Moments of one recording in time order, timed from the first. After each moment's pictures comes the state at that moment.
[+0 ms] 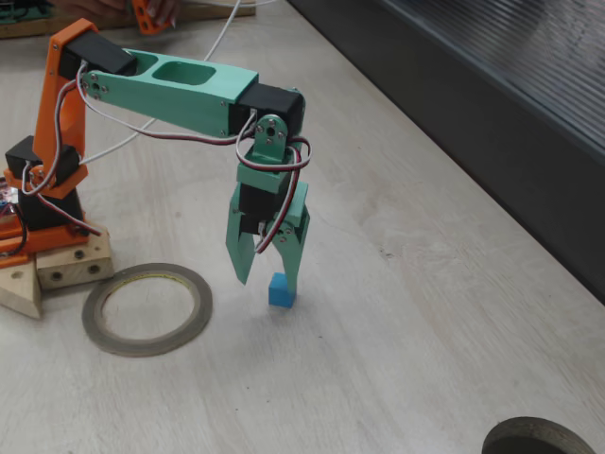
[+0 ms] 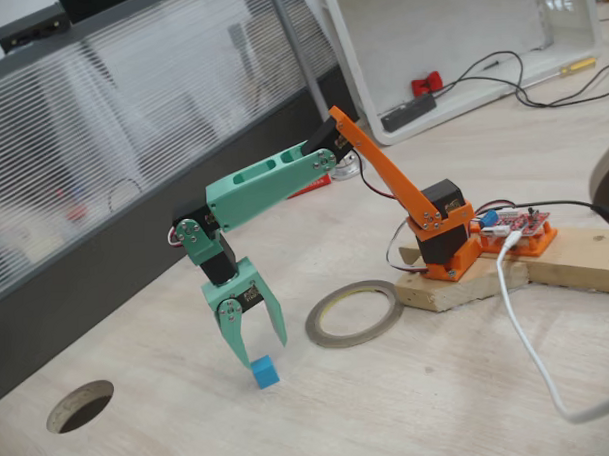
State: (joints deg) arm 32.8 69.3 73.7 95.3 82.3
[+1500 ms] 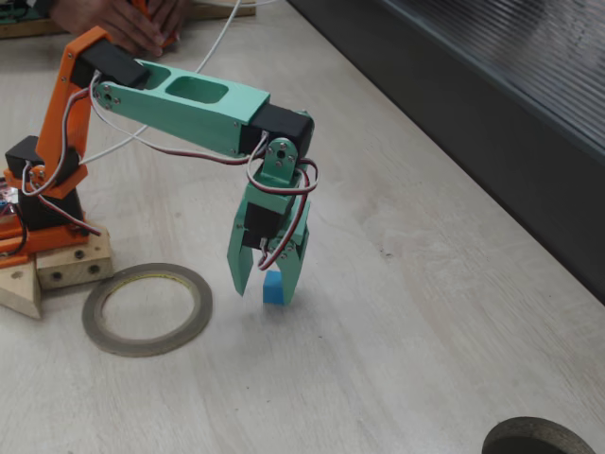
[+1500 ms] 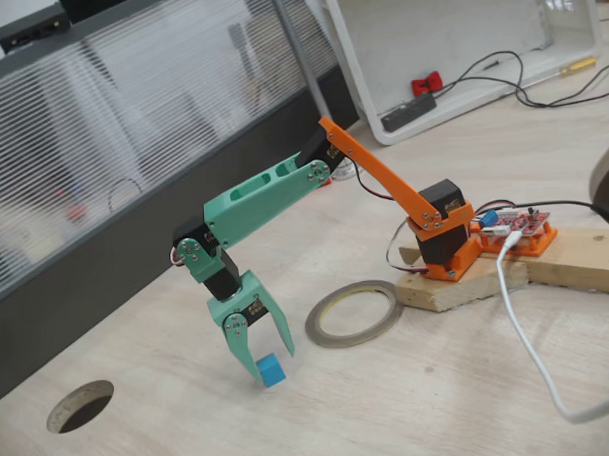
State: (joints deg) arm 32.8 63.0 72.6 94.8 82.3
